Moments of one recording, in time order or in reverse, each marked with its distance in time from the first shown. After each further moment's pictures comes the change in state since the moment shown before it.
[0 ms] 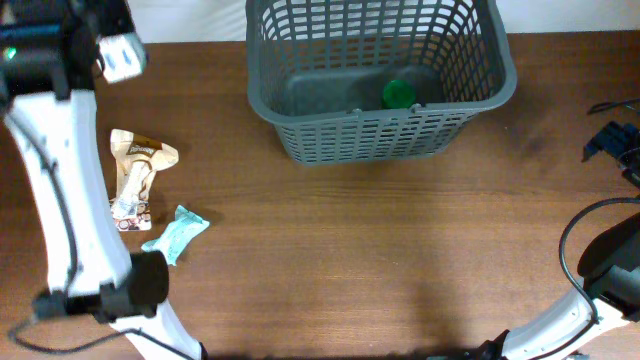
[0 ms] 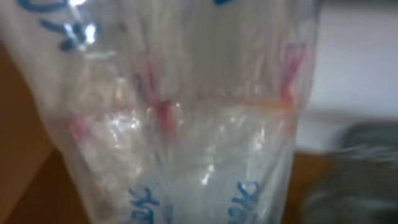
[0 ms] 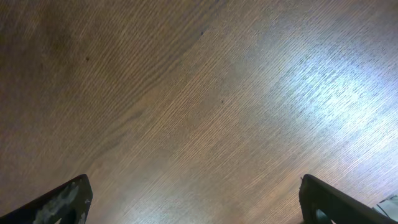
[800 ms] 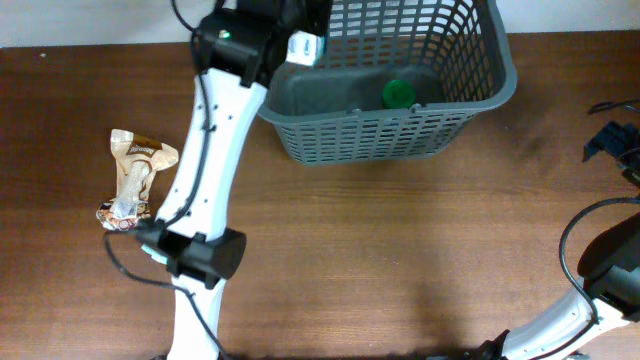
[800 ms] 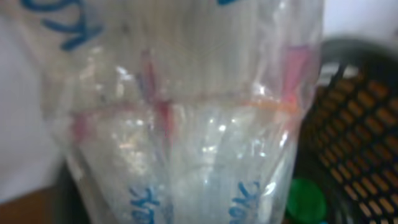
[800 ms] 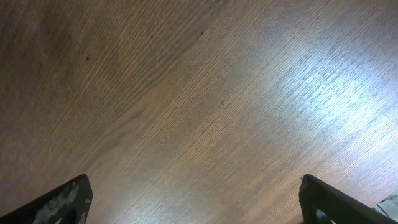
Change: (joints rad) left arm -0.448 0.327 0.058 0.178 0.093 0.047; right arm 0.000 0.000 0.000 0.000 0.000 0.000
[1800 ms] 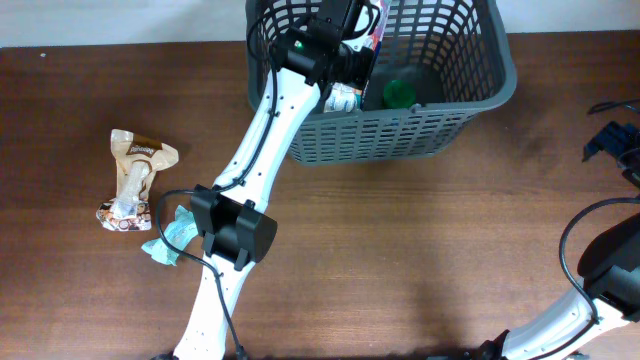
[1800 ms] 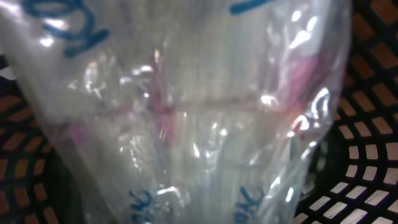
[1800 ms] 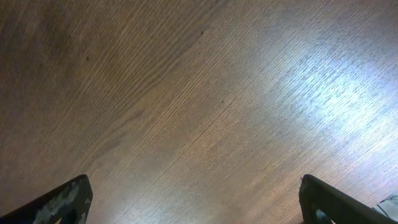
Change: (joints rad) left arm -0.085 0.209 -0.005 -0.125 0.099 -0.052; right arm 0.000 0.000 0.000 0.000 0.000 0.000
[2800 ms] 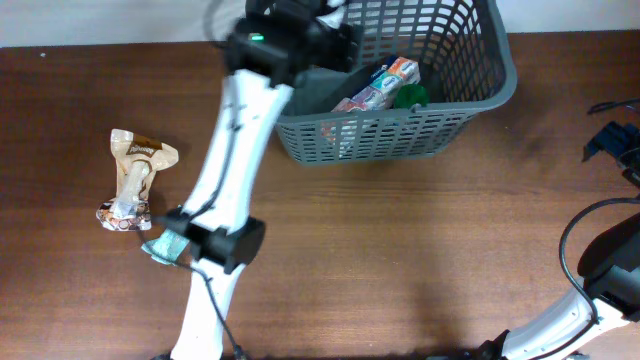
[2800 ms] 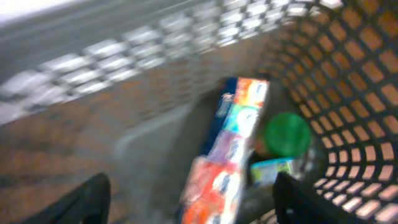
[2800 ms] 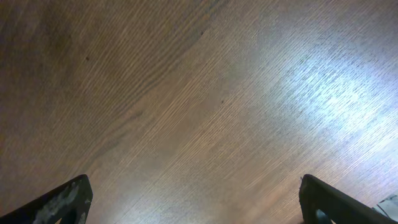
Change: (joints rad) left arm 0.051 -0.098 0.291 -0.265 -0.084 -0.014; right arm 0.000 0.000 0.000 0.000 0.000 0.000
